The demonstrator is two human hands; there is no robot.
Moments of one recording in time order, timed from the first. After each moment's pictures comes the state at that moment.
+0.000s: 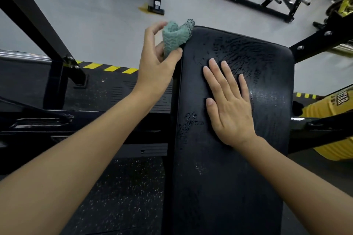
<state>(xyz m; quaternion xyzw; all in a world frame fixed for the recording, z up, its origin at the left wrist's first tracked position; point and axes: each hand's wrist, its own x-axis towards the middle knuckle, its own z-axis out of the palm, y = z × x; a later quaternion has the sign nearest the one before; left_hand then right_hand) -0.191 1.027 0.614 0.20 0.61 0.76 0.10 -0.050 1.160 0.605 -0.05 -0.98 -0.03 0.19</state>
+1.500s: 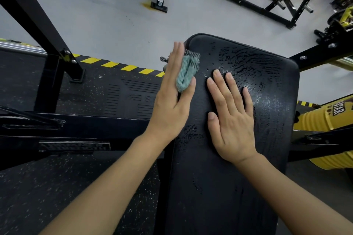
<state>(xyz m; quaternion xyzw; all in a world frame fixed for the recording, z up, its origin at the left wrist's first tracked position) -0.151 1.038 0.584 0.28 0.63 0.72 0.06 -0.051 1.159 0.606 -0.05 -0.98 -0.03 0.20</state>
